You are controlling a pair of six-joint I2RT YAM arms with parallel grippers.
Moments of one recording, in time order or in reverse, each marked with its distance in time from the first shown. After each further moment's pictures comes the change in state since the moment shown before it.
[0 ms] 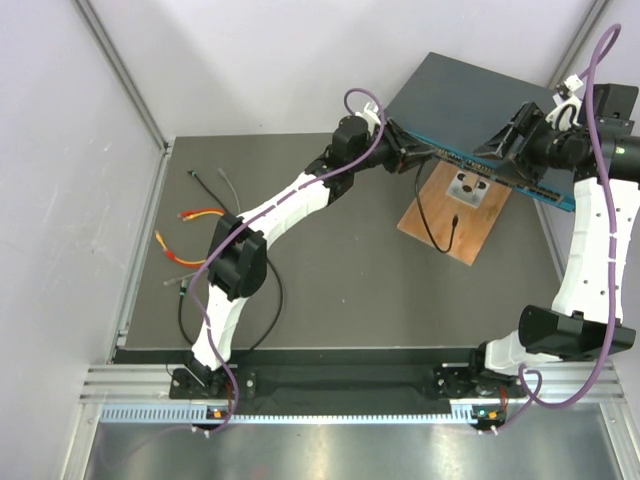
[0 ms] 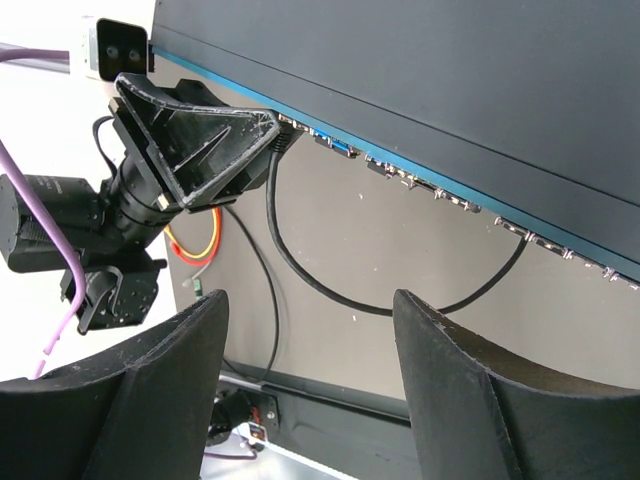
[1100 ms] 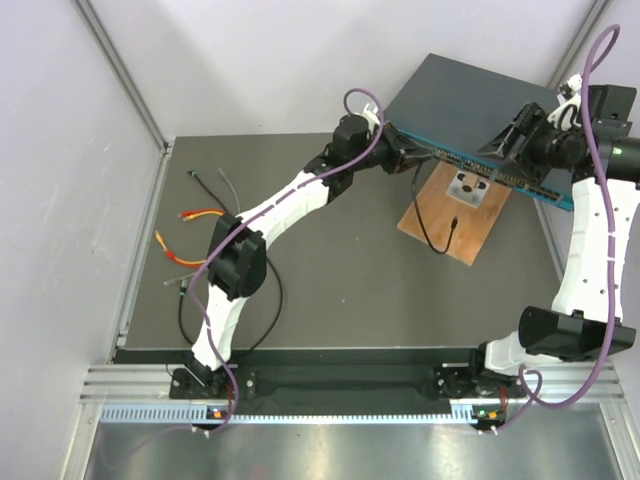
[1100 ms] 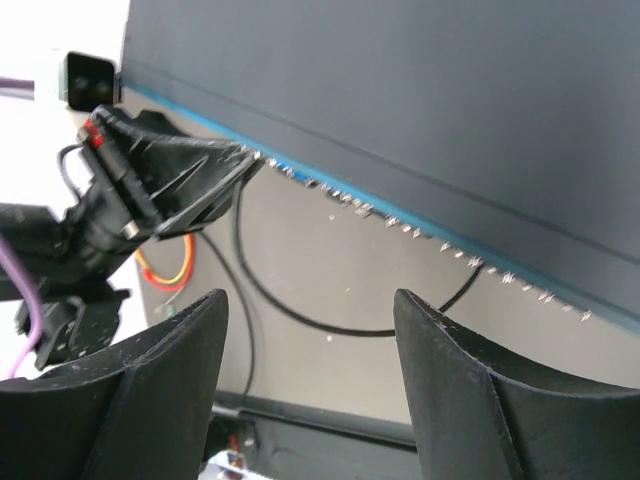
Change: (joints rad) left arm 0.009 0.005 0.021 -0.076 0.004 0.009; right arm -0.002 -0.007 -0.034 0.047 0.068 -0.012
